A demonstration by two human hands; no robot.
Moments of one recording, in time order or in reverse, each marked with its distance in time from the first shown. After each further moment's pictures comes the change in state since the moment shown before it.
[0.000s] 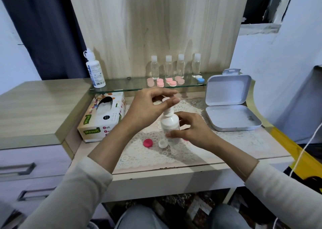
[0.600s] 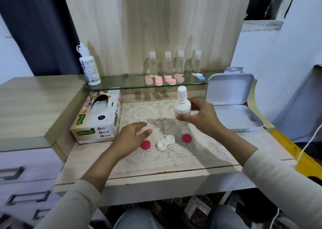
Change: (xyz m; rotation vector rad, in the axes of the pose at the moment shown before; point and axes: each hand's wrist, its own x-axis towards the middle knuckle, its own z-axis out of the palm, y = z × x) left_hand -0.034 -0.109 -0.004 0.300 -0.129 -0.421; right_hand 0.031 0.027 -0.023 -0.139 0.250 0.107
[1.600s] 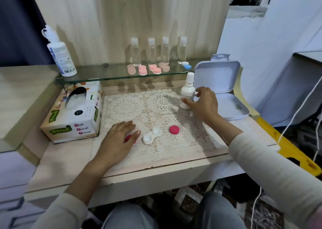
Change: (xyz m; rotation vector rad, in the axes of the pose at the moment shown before) left_hand 0.005 -0.037 0.031 0.296 0.080 0.165; right_hand 0.029 0.059 -0.012 -0.407 0.270 0.239
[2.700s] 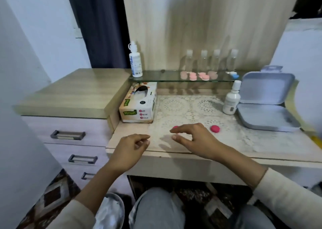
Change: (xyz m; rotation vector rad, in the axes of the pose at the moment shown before) left_hand -0.123 -0.001 -0.075 -0.135 0.165 -0.257; right_hand -0.147 -0.095 -0.010 0.182 -0.669 -0.666
